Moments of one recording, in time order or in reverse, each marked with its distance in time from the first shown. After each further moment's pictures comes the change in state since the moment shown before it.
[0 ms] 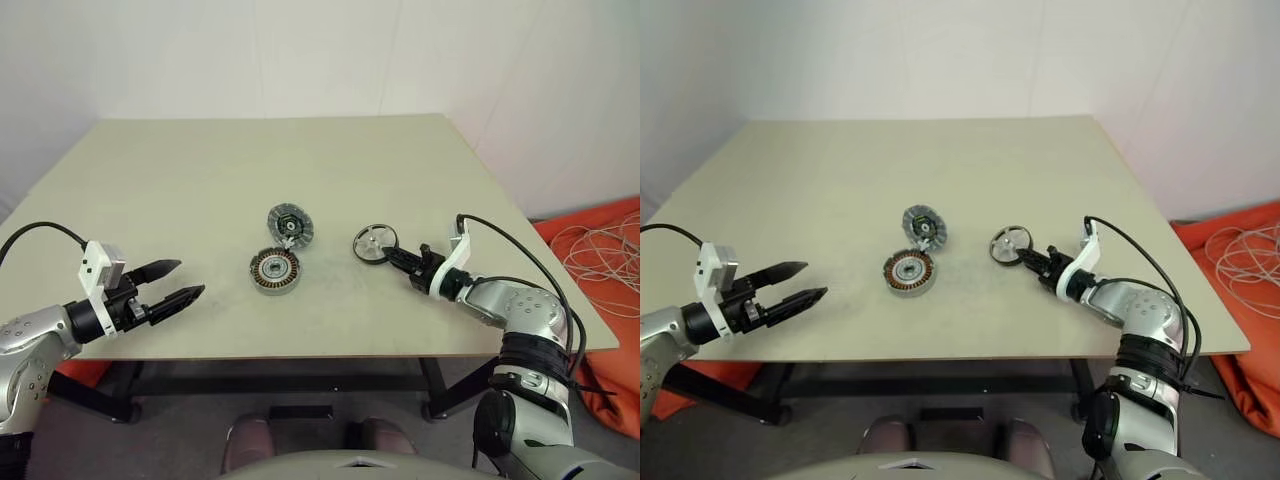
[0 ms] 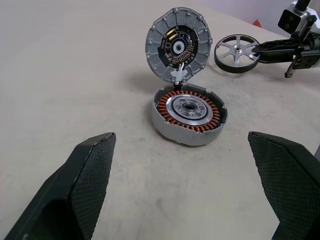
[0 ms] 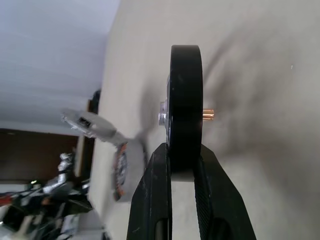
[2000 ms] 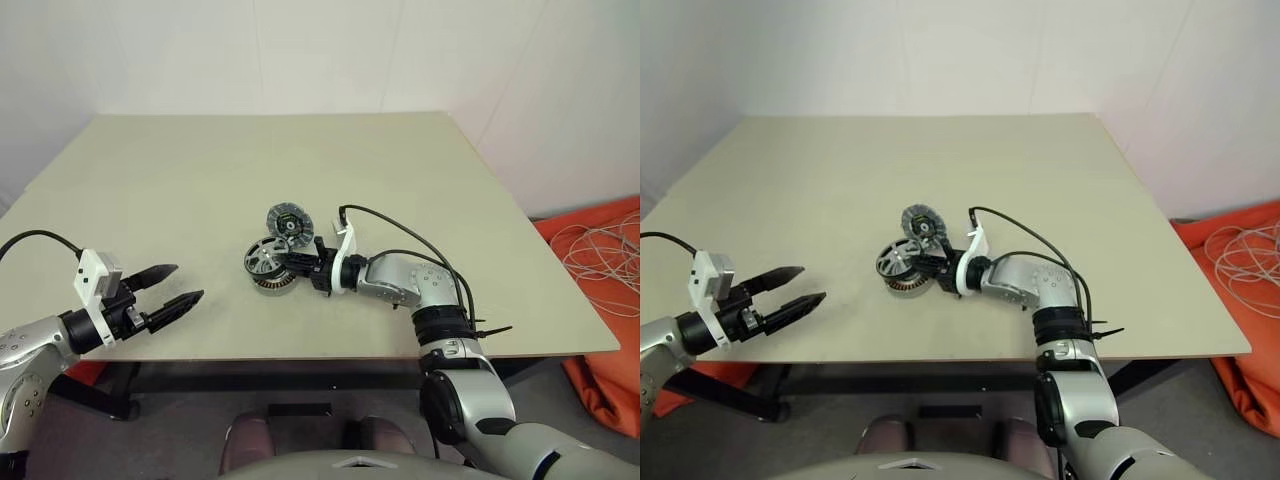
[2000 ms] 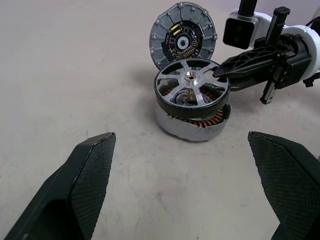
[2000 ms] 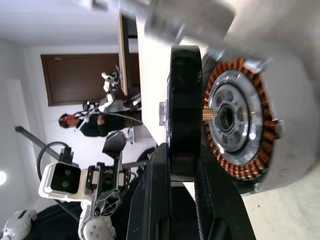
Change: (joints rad) left arm 0.075 -0.013 0.024 -0.071 -0.014 -0.019 0.048; right arm -0.151 0.229 0.458 0.260 0.556 -0.200 -0.496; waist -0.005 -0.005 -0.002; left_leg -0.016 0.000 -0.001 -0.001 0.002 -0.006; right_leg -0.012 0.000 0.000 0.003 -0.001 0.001
